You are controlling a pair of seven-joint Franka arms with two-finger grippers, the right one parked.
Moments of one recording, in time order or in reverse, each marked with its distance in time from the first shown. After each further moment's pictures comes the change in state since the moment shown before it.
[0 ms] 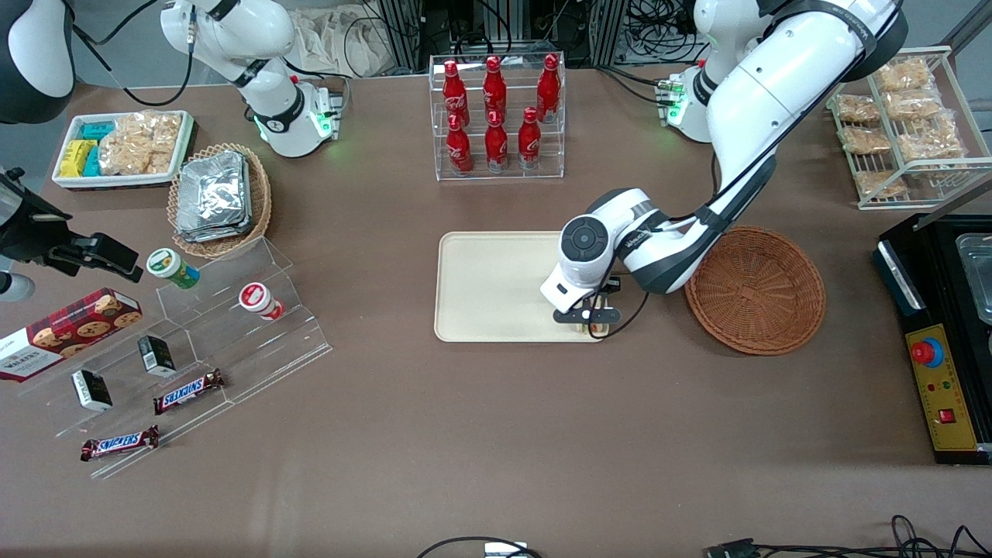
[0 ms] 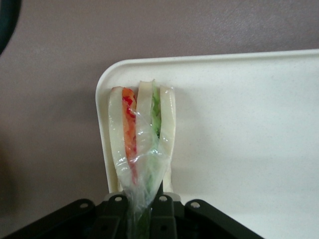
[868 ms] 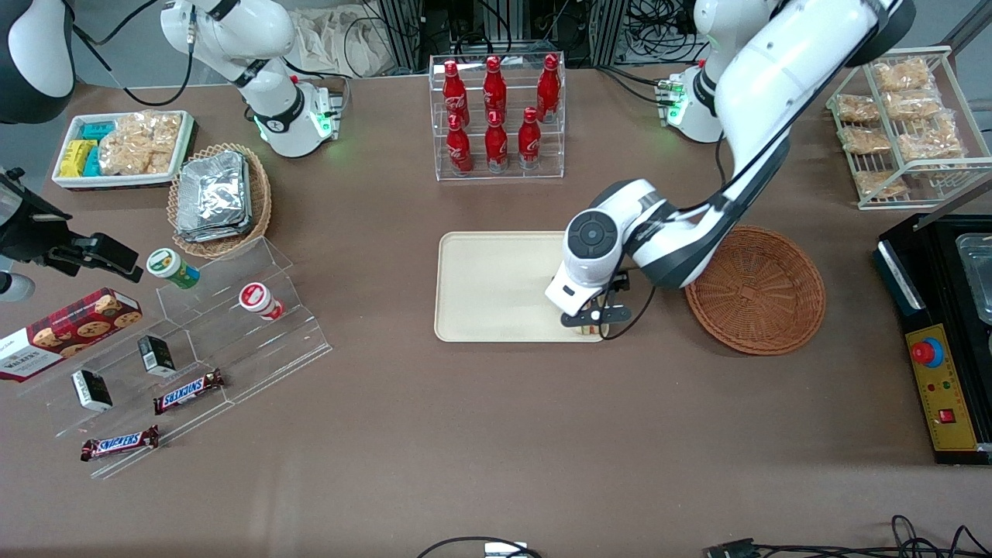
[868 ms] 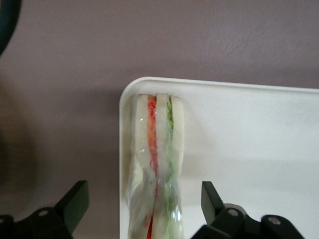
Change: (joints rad) arm 0.010 -0.121 -0.004 0.049 -0.133 -0.099 -0.015
